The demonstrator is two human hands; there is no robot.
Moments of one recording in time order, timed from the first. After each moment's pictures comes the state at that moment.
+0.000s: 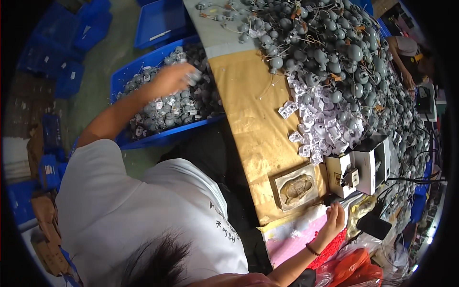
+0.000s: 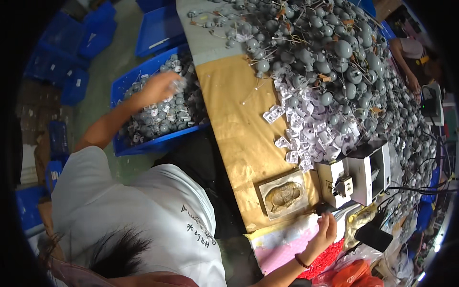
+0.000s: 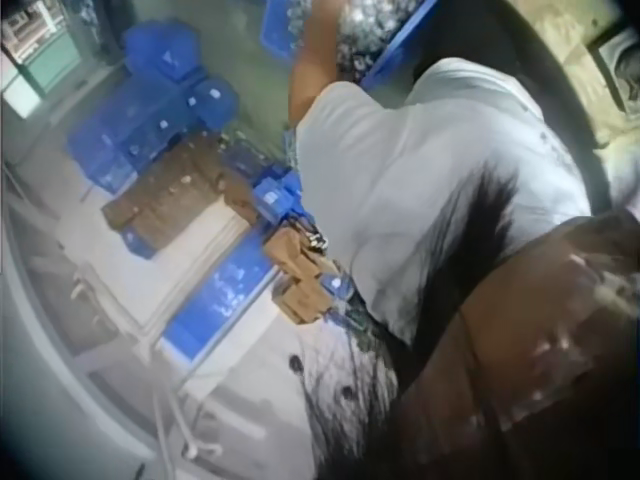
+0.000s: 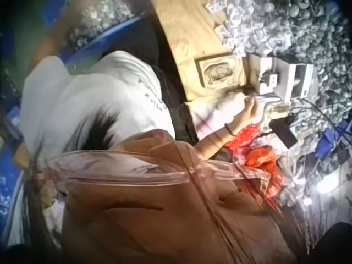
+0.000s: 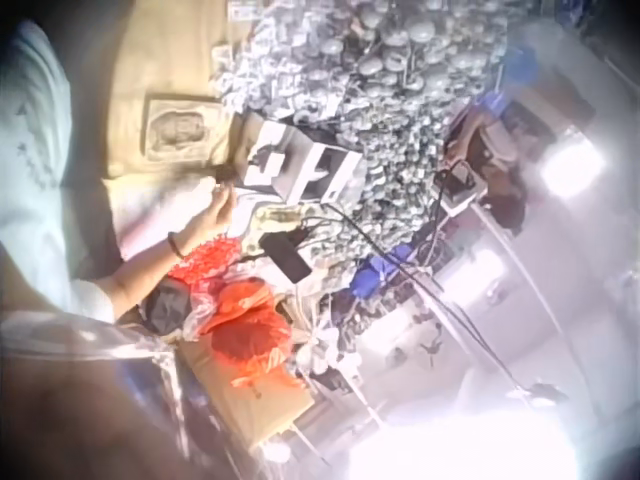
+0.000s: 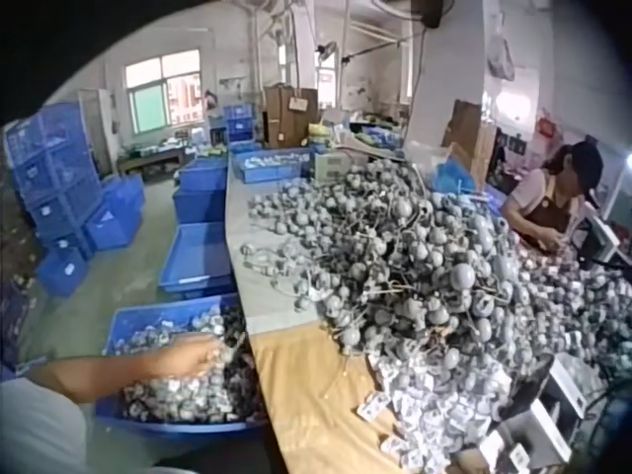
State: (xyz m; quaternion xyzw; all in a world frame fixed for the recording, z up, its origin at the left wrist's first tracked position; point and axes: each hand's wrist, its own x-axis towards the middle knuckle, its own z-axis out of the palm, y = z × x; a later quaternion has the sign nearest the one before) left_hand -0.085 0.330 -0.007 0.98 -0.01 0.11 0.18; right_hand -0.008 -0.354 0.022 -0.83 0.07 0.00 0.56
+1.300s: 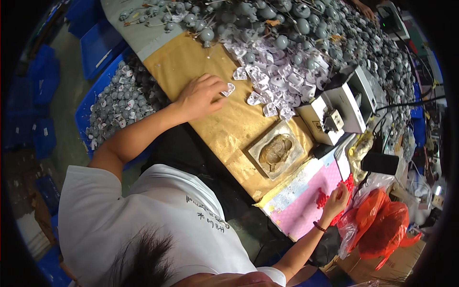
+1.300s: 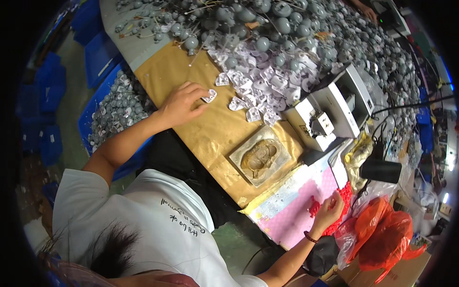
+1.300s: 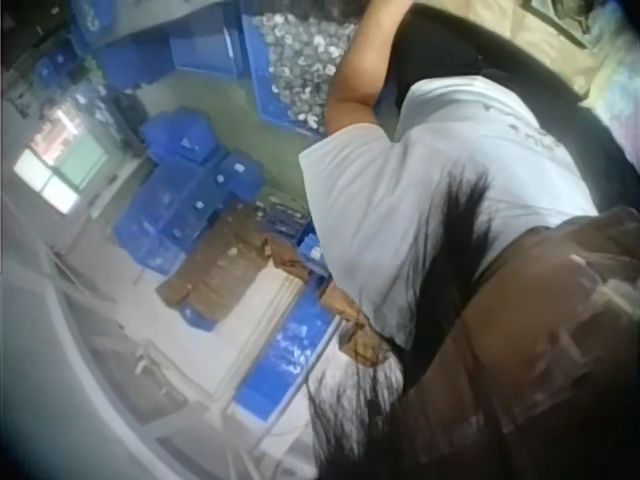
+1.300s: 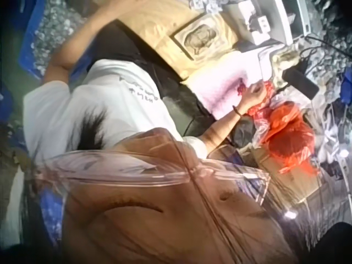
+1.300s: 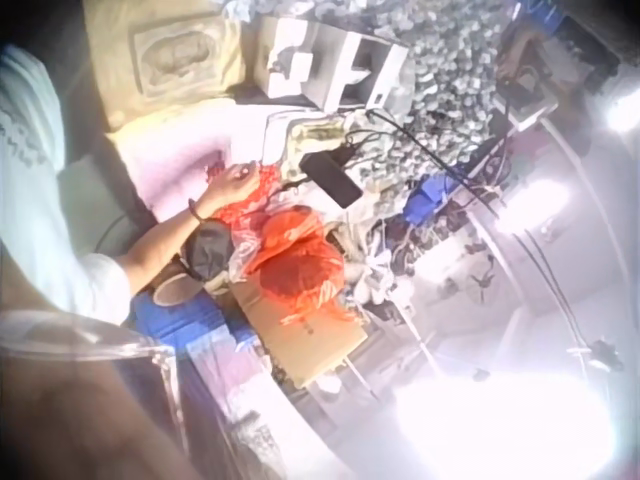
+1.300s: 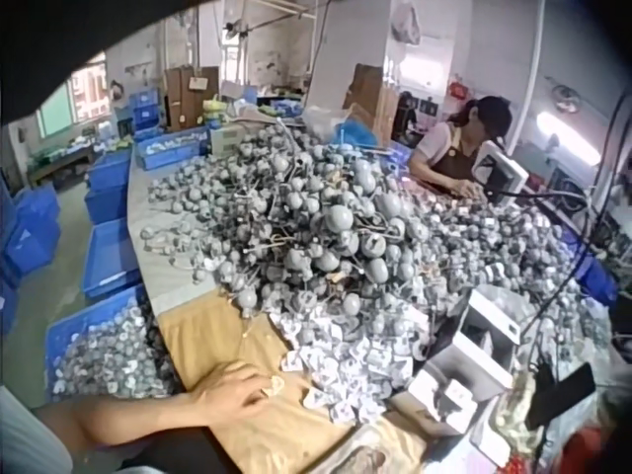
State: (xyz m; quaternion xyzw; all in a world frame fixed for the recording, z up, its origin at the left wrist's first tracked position) left_hand 0.018 0.105 -0.009 0.93 -0.18 0.14 0.28; right_hand -0.074 -0.465 -0.007 -0.97 0.06 -0.18 0.17
